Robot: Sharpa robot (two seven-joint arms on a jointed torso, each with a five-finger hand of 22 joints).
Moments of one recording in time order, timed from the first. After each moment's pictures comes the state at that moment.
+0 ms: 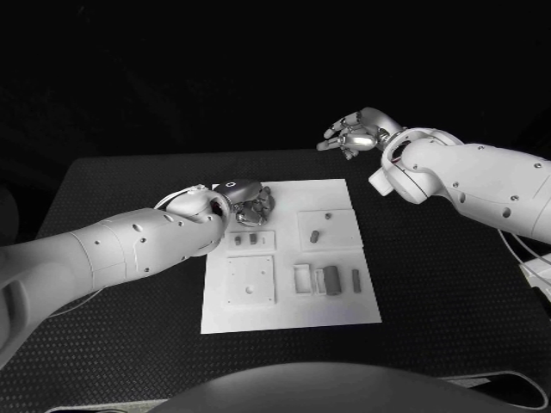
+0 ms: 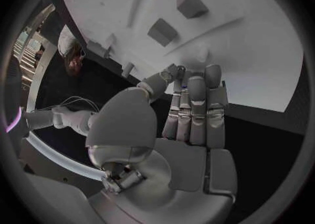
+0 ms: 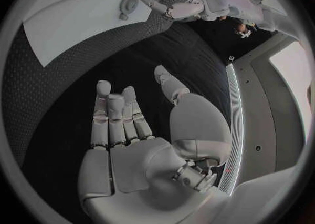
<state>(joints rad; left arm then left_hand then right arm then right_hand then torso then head) 1.15 -0.45 -0.18 1.04 -1.40 -0.31 0.03 1.20 -0.06 0.64 -0.29 0.05 1.03 0.11 0.32 0.54 1.30 0.06 0.07 0.24 1.20 -0.04 1.16 0.56 0.02 1.29 -0.15 0.32 1.31 1.26 -0.67 -0.04 1.20 -0.85 -0.35 -0.02 0.96 -0.13 0.48 -0.29 0.05 0.78 0.18 0.21 0.60 0.78 0.08 1.22 0.81 0.95 -0.02 1.45 0.78 0.25 0.87 0.09 0.83 1.31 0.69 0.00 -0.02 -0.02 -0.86</state>
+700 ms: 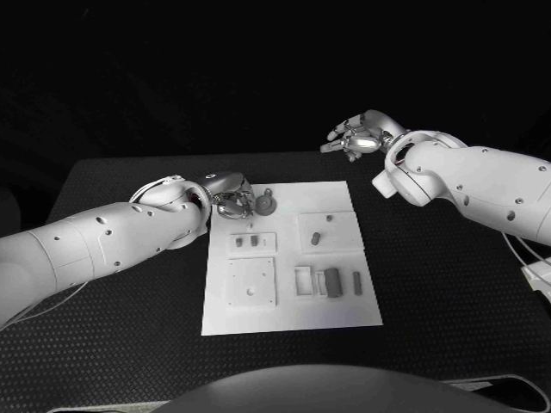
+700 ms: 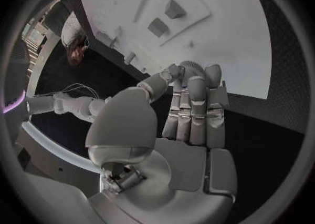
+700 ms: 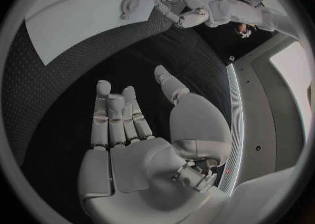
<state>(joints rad) 1.16 -0.57 -0.12 1.12 -1.36 -0.23 0.06 1.20 -0.06 0.64 -0.29 0.05 1.03 0.11 0.32 0.54 1.30 0.05 0.07 0.24 1.20 -0.04 1.16 0.56 0.02 1.29 -0.15 0.32 1.31 1.26 -0.68 -0.04 1.21 -0.85 -0.35 -0.02 0.96 -0.13 0.48 -0.29 0.05 0.79 0.19 0.21 0.60 0.78 0.08 1.22 0.81 0.95 -0.02 1.45 0.78 0.25 0.87 0.09 0.83 1.31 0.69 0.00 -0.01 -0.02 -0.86</state>
